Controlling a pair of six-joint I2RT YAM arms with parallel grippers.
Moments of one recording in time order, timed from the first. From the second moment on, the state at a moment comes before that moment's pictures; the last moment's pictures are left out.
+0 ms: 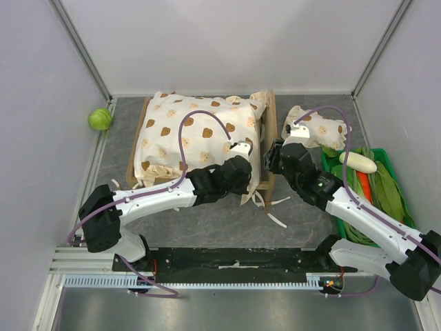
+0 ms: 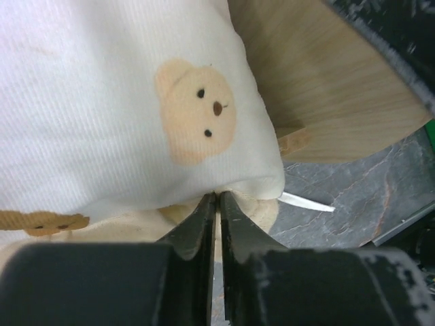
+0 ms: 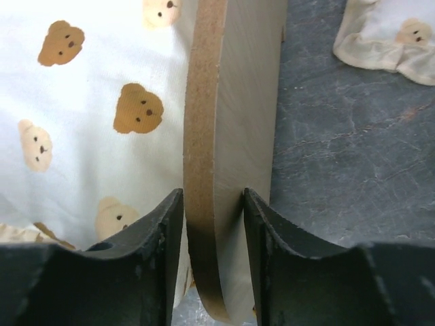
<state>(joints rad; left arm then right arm) -1.09 1.52 1.13 -0.34 -0.34 -0.63 0.72 1.06 0.86 -0.28 0.46 0.56</state>
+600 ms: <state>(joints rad) -0.90 1.40 1.17 -0.37 -0.17 -0.62 0.73 0.80 0.94 -0.40 0.36 0.36</state>
